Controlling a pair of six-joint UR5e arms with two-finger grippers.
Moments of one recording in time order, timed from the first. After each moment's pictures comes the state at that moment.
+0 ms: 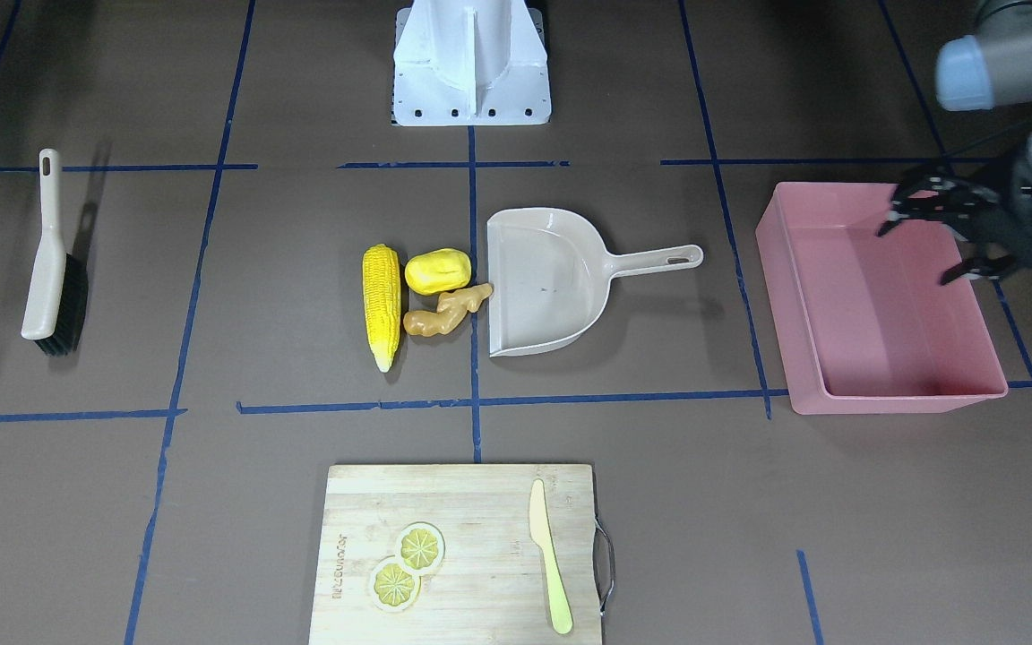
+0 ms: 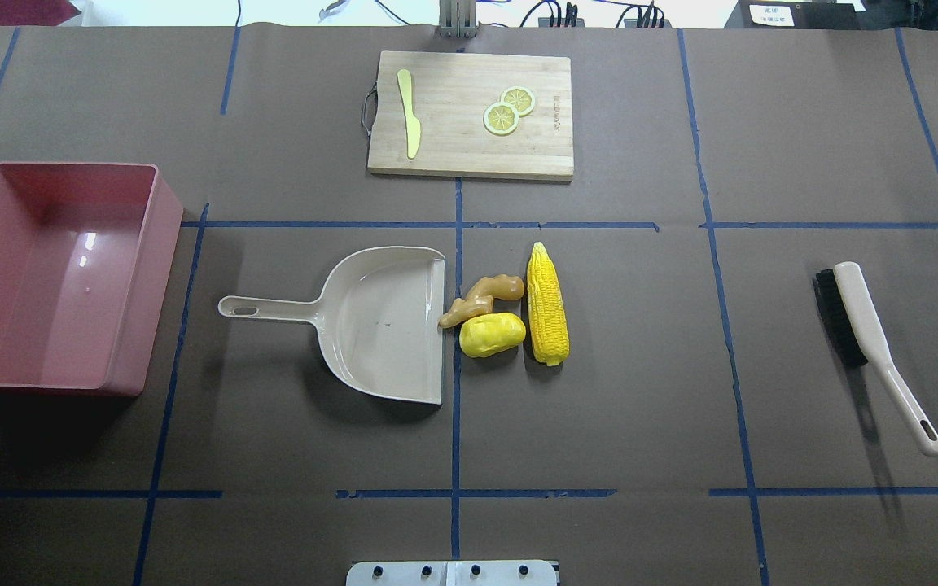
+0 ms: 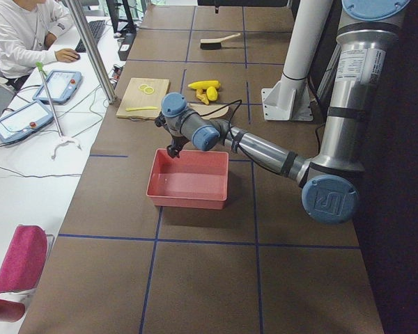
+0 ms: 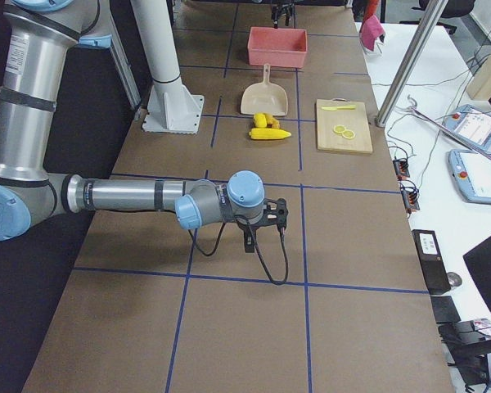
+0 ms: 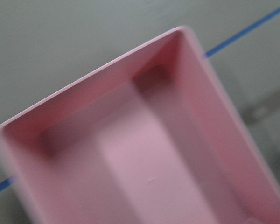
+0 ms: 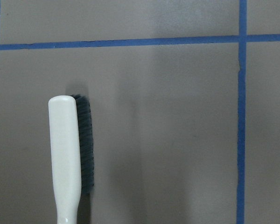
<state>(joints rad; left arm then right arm) -1.10 -1.72 -1.83 -1.84 -2.46 0.00 1.35 -1.85 1.83 -1.15 2.44 0.43</state>
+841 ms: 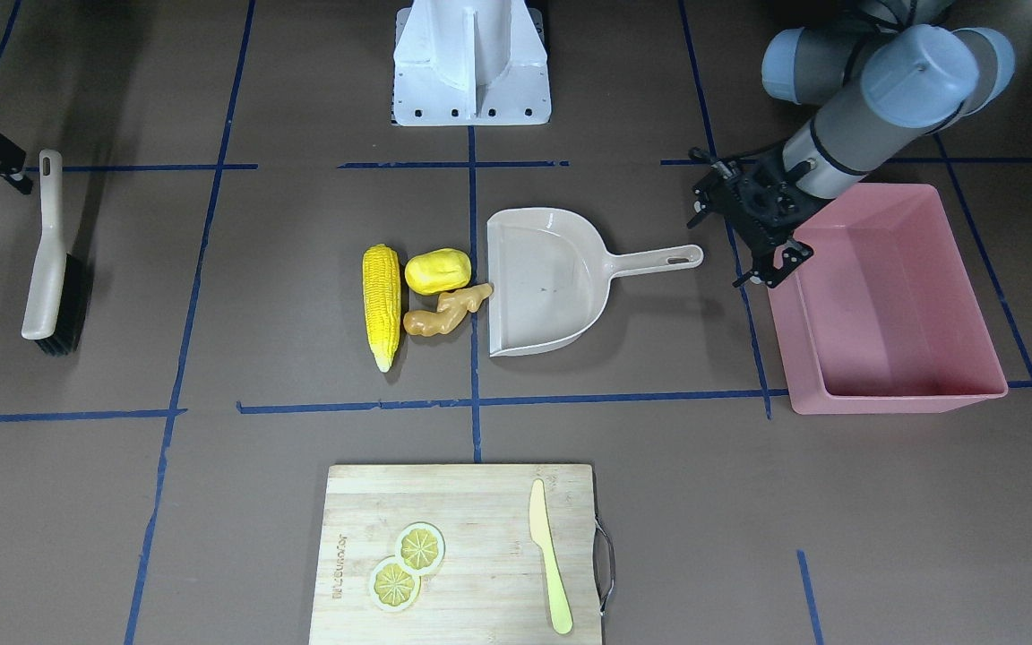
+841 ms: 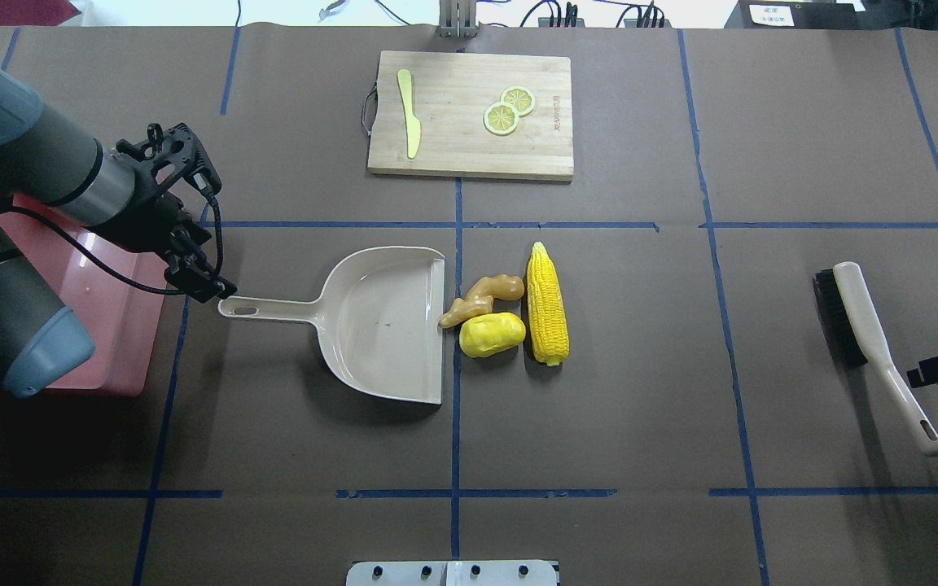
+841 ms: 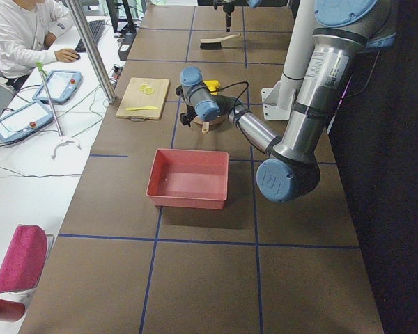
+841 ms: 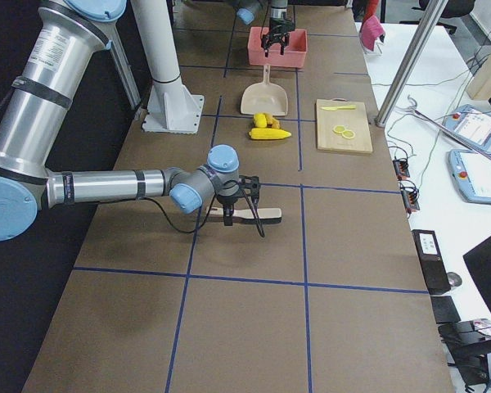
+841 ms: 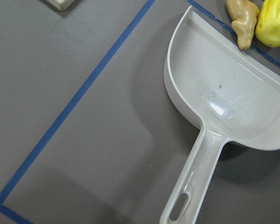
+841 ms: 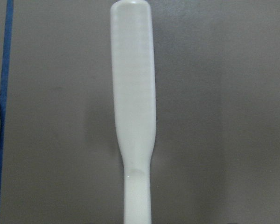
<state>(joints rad) -0.83 -1.89 -1.83 -1.86 -2.26 -0.06 0.92 -1.98 1.97 -0.94 2.20 0.80</state>
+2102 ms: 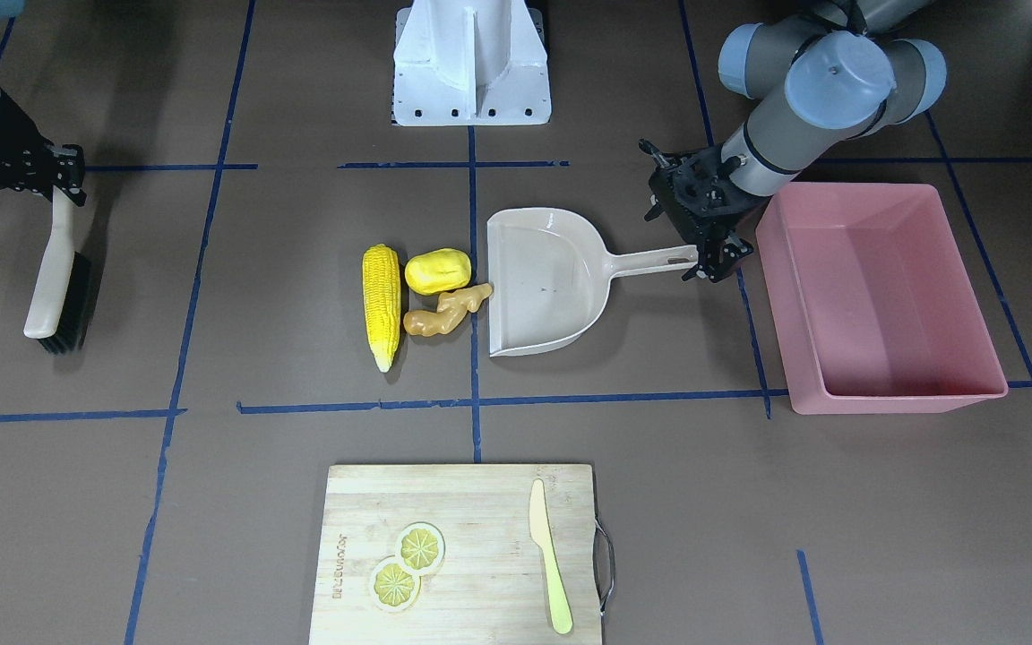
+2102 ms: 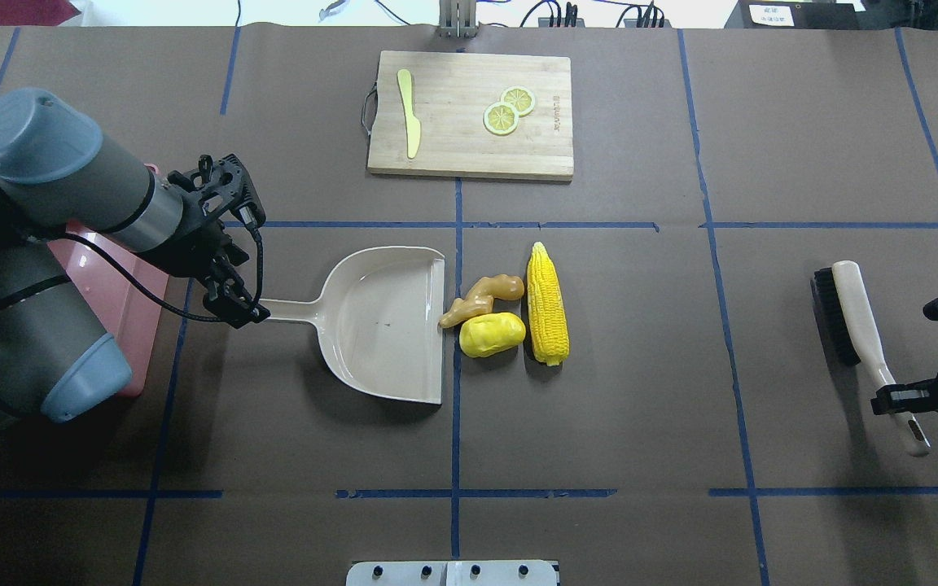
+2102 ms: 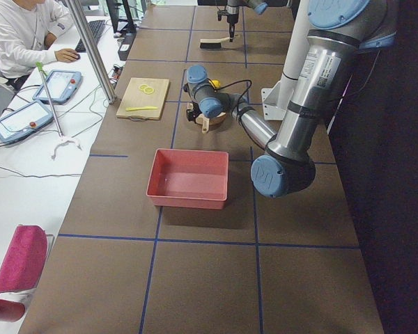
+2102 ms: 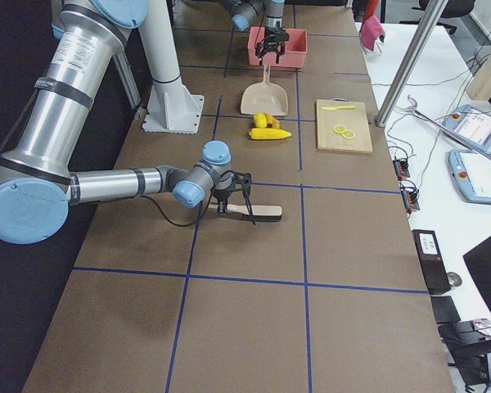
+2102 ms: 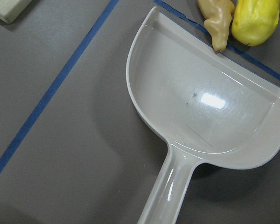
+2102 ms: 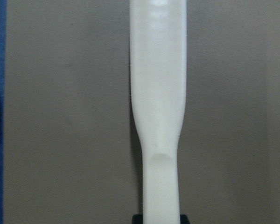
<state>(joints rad) -0.74 -1.92 -1.82 -1.86 -2.19 0.03 0.72 -1.97 1.99 -0.89 2.05 1.02</state>
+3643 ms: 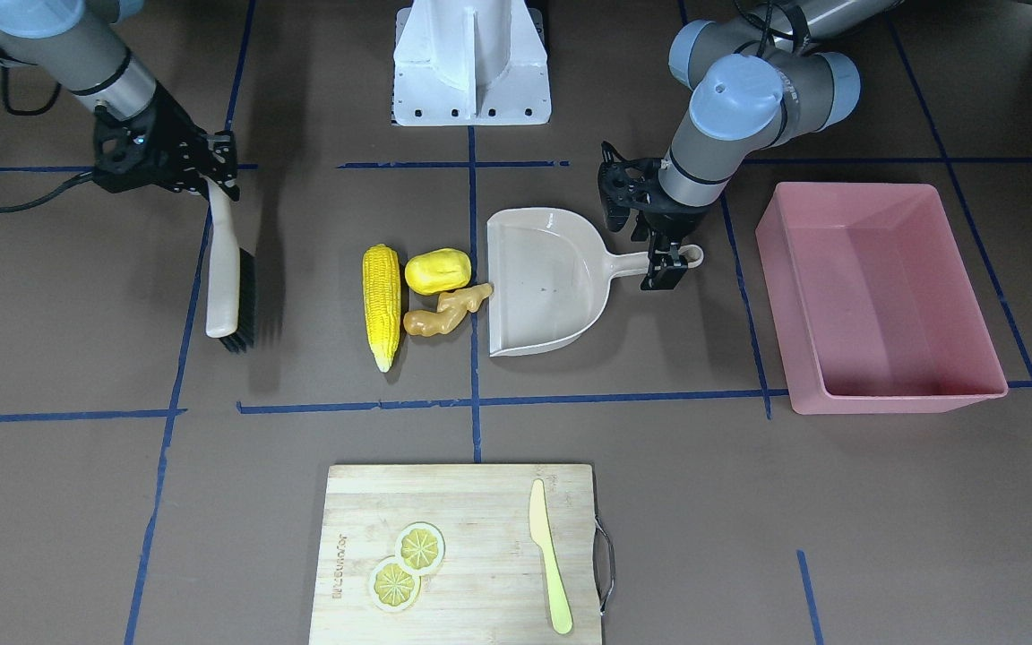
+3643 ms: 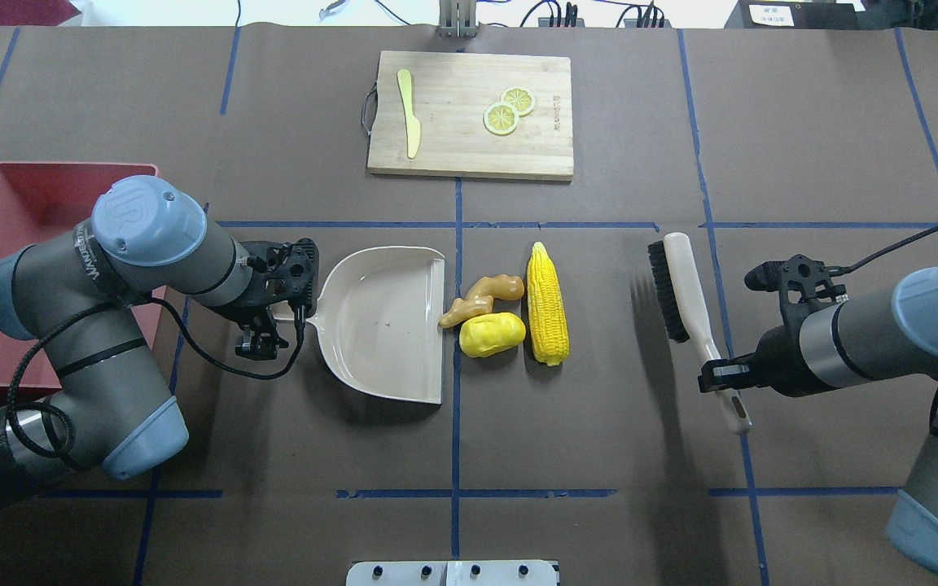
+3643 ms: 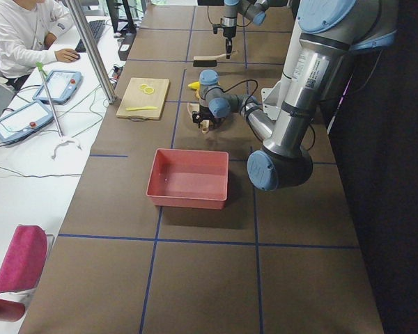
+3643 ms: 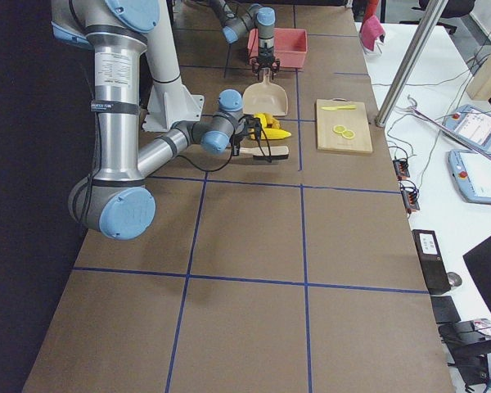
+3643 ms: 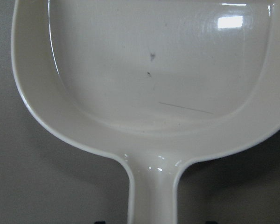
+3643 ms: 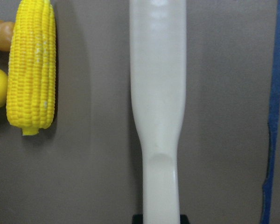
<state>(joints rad) -0.60 -1.96 -1.77 -1.79 -1.94 0.38 0.55 -1.59 2.07 -1.11 1.99 1.17</state>
